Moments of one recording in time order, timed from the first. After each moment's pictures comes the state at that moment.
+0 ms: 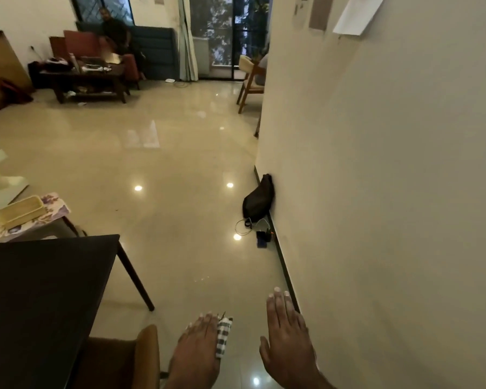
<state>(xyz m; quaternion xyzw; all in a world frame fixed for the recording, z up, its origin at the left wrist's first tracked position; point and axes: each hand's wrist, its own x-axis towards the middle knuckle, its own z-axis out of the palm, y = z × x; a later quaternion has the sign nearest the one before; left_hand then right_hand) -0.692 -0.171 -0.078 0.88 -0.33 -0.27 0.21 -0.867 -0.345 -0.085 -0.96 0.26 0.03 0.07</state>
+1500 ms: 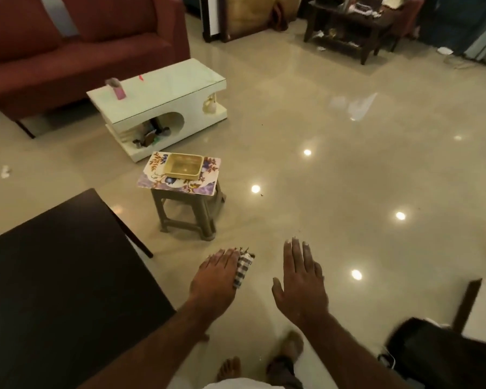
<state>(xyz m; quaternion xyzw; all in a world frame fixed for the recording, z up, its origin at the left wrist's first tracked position) -0.016 -0.172 -0.152 0.98 0.05 -0.09 0.14 0.026 -0.404 -0.099 -0.98 -0.18 0.07 0.06</state>
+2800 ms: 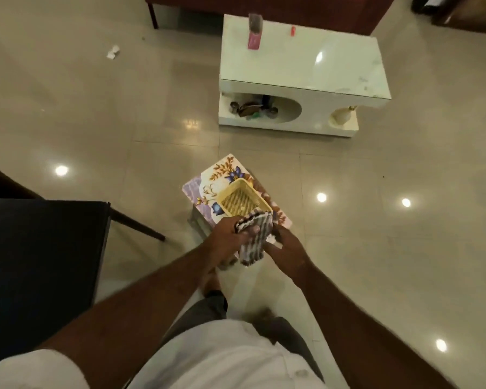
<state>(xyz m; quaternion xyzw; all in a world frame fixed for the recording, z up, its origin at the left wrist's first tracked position) 0.447 0.158 -0.184 0.61 0.45 0.04 0.65 0.599 0.028 -0.160 -0.80 -0.30 0.44 0.28</state>
